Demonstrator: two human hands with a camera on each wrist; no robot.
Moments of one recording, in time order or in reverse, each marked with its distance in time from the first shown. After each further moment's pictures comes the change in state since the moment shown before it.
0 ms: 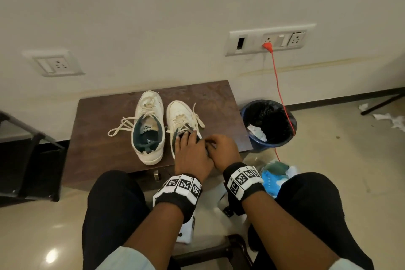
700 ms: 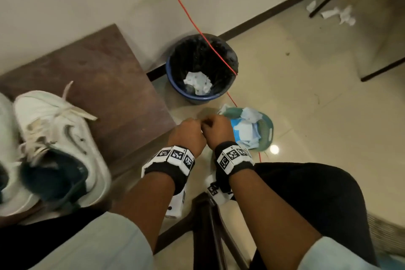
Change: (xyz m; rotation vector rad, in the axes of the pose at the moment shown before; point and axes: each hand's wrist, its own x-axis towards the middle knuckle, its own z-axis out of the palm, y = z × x) left_hand 0.080 0.156 0.160 0.000 -0.554 0.249; right_hand 0.008 0.226 -0.048 0.130 0.143 0.634
